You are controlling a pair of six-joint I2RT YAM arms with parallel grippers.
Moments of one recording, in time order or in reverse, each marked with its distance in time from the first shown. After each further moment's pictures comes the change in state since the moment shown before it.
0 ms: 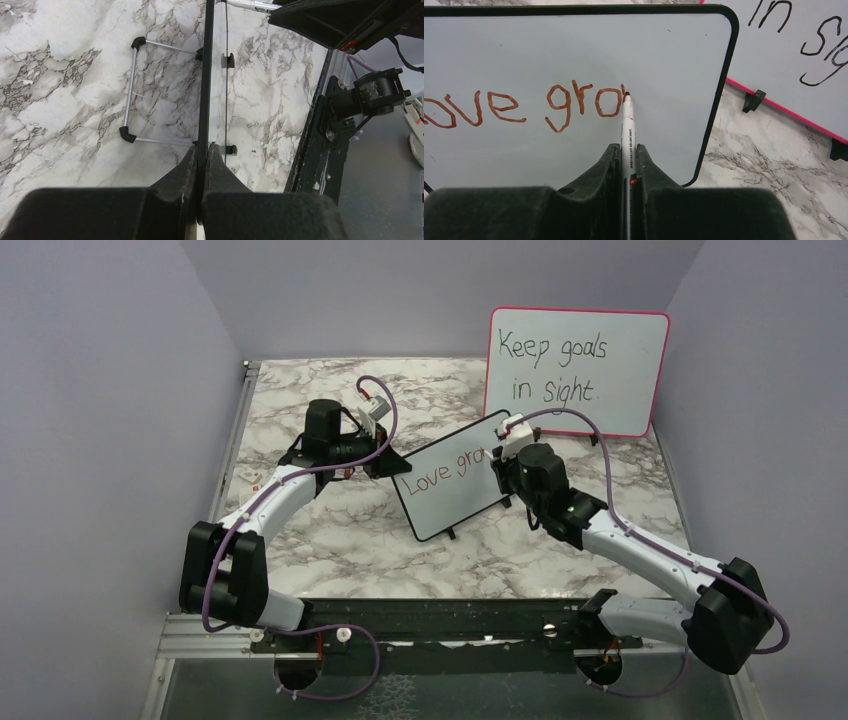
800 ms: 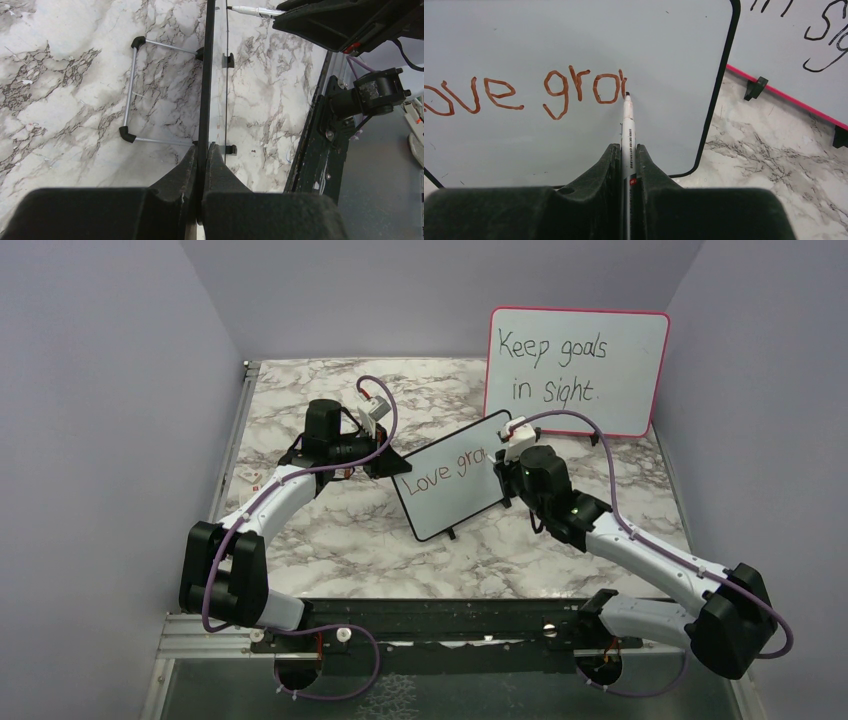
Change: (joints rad) left arm 0.000 0.000 0.001 -0.001 0.000 0.000; right arm 0.000 -0.031 -0.005 -0.061 -0.001 0.024
